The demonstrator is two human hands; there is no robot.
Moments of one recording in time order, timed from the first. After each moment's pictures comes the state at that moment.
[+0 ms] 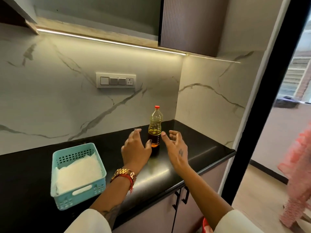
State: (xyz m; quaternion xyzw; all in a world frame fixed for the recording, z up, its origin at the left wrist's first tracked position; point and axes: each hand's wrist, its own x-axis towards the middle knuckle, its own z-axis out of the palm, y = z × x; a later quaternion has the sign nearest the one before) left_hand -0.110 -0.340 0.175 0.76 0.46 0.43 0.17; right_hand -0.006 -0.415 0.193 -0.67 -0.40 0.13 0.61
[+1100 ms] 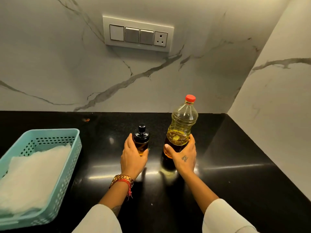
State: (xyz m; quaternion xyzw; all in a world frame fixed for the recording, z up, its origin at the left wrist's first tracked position) left_hand 0.017 -0.125 0.031 0.60 0.67 0.36 0.24; right_hand 0.183 -0.131 0.034 -0.72 -0.48 0.18 0.46
